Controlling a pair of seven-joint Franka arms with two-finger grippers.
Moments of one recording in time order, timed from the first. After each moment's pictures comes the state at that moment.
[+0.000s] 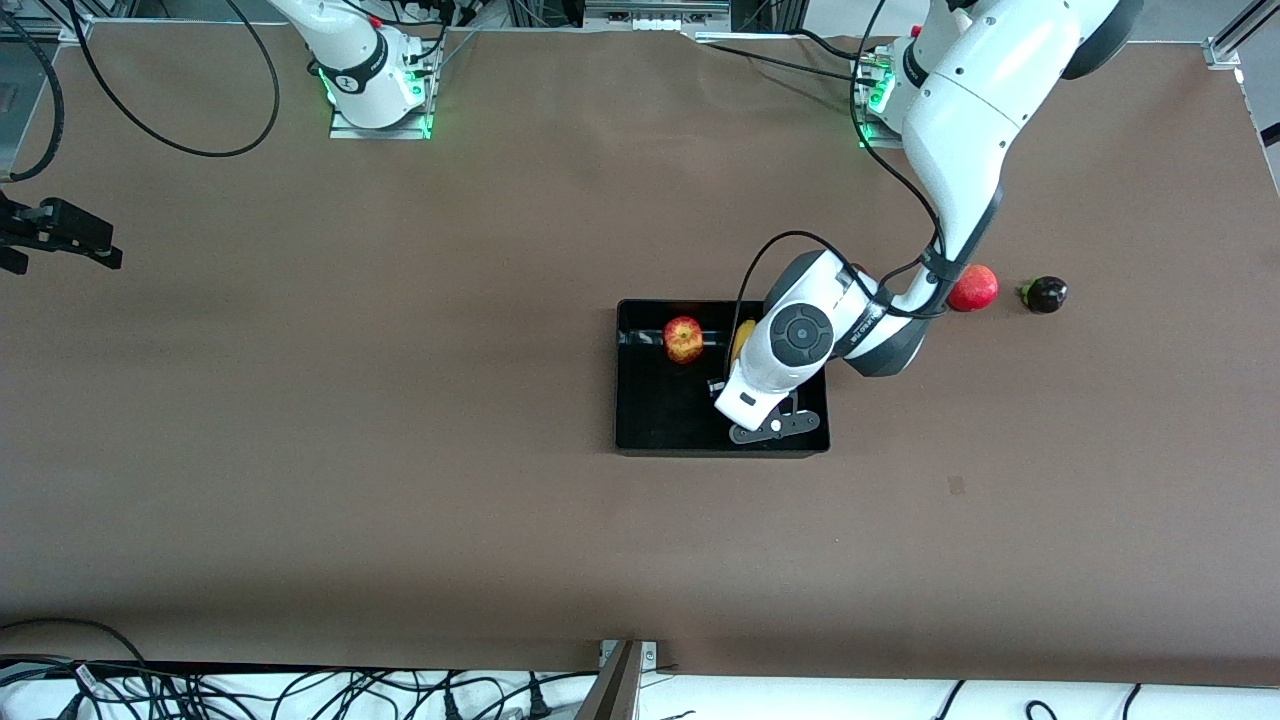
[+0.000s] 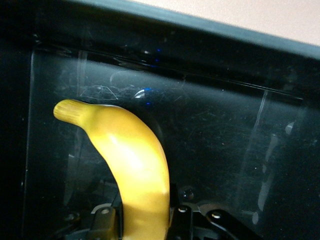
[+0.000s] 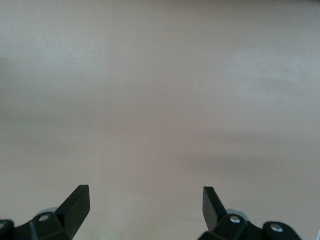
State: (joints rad) left arm -0.21 0.80 -0.37 -1.55 0.19 2.25 -0.83; right arm -0.07 0.10 -0.02 -1.49 -0.04 1.56 -0.17
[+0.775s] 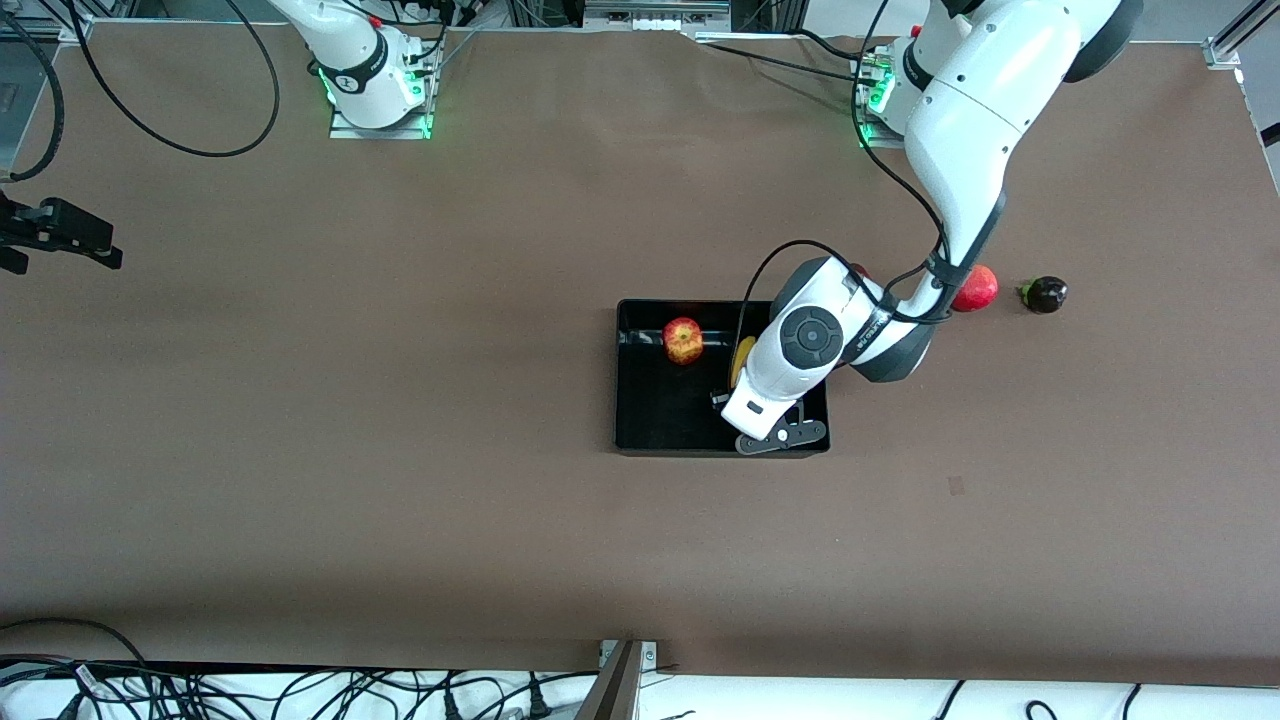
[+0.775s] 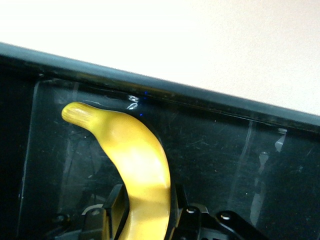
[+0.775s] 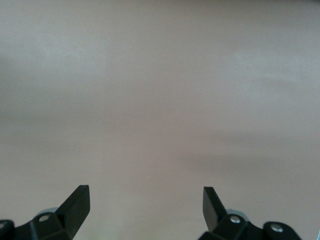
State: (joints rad) left arm -0.21 0.81 -0.35 -1.54 0.20 2.31 -0.83; right arm -0.07 0.10 -0.02 -1.49 -0.04 1.56 -0.17
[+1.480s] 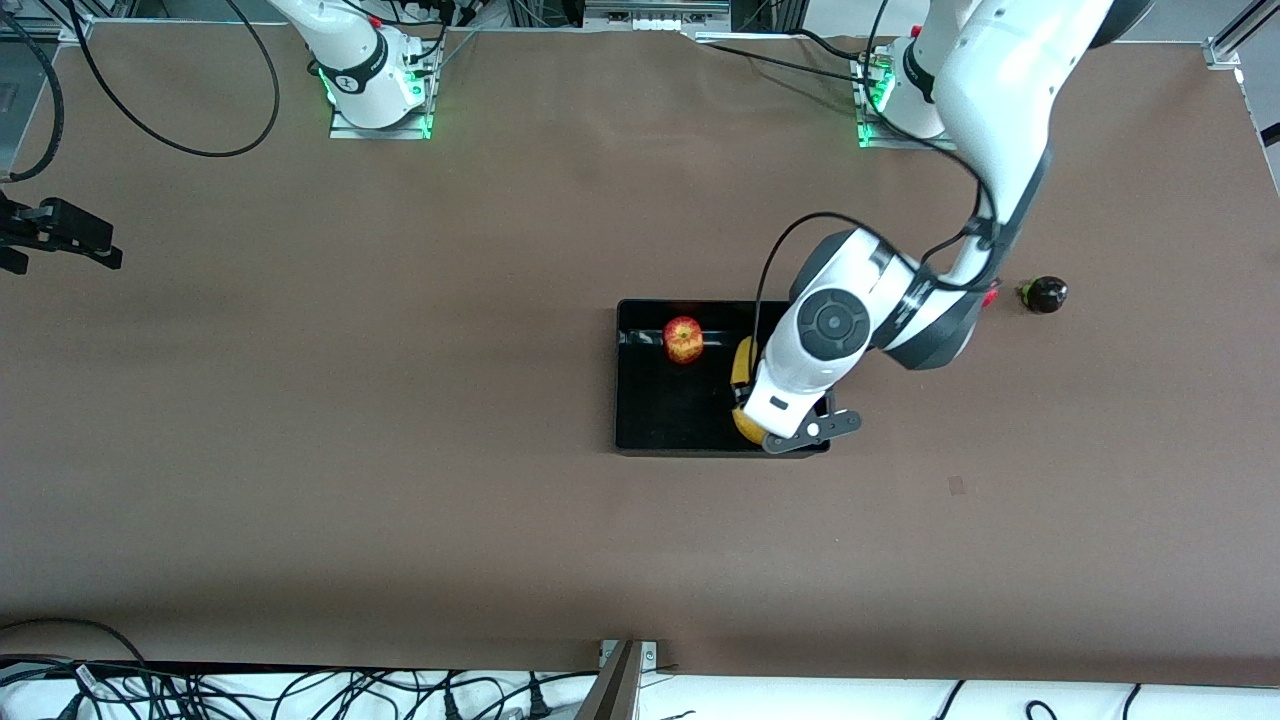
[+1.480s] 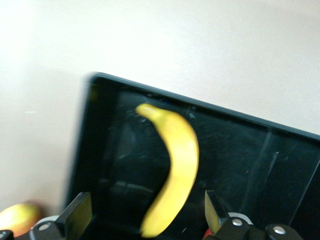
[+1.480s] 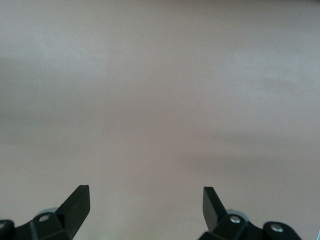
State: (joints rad) left arm -0.19 0.64 -0.35 -1.45 0.20 1.96 -0.87; right arm -0.07 0.10 -0.02 -1.49 -0.04 1.56 -0.17
